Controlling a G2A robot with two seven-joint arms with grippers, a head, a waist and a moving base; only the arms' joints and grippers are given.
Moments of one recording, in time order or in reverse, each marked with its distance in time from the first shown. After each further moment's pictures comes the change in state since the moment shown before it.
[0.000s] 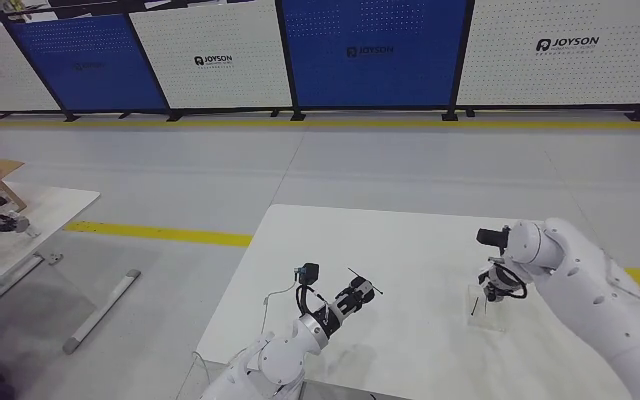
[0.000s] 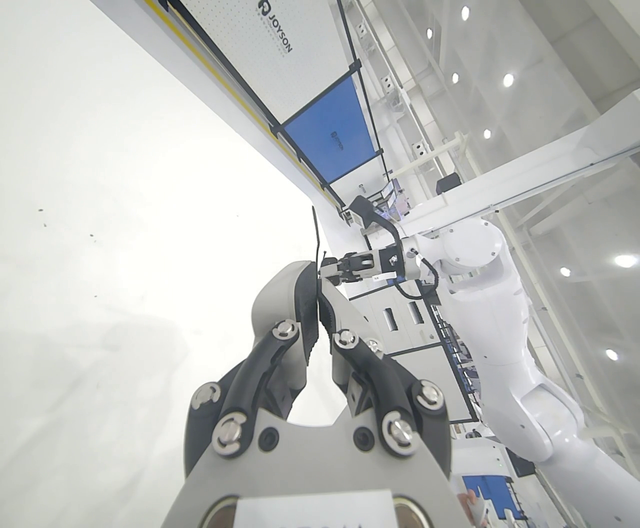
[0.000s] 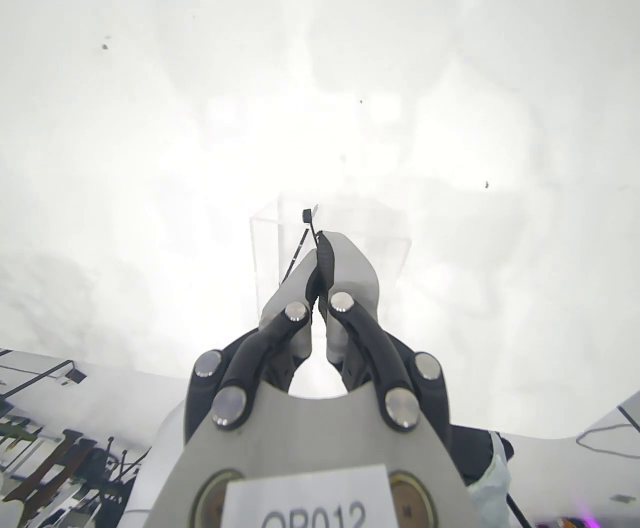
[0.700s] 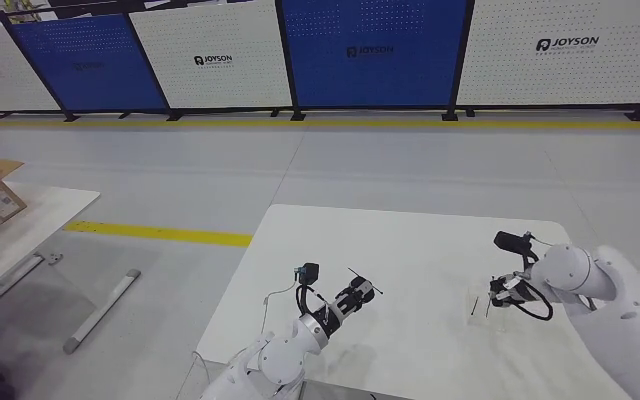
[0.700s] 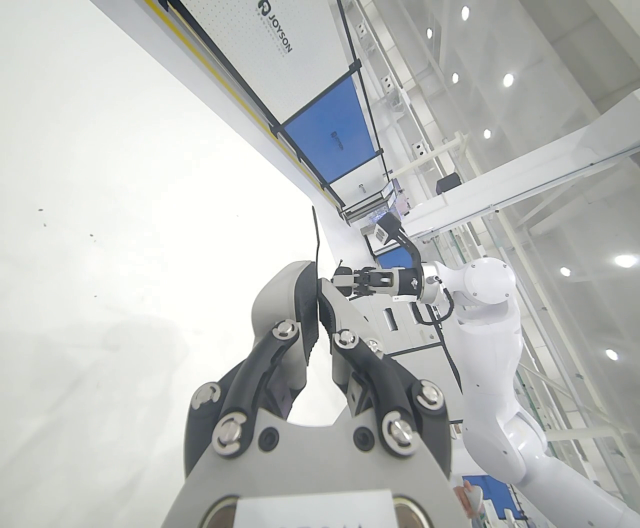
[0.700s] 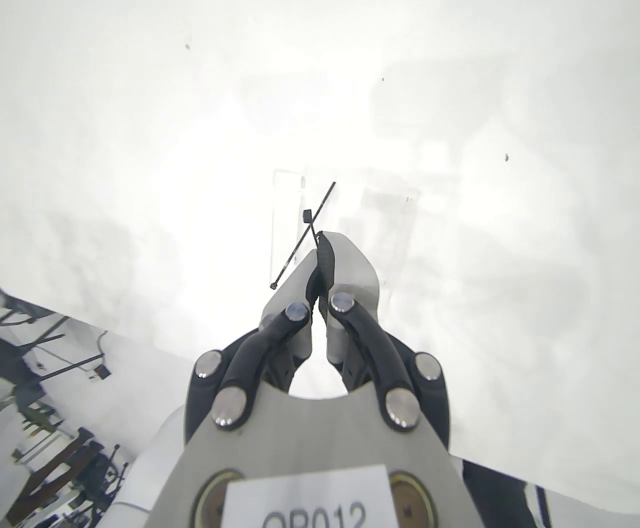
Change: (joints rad) left arm 0.000 0.000 0.000 0.000 0.000 0.000 0.000; right arm -0.270 0.129 0.343 -0.325 -0.018 -0.008 -0.022
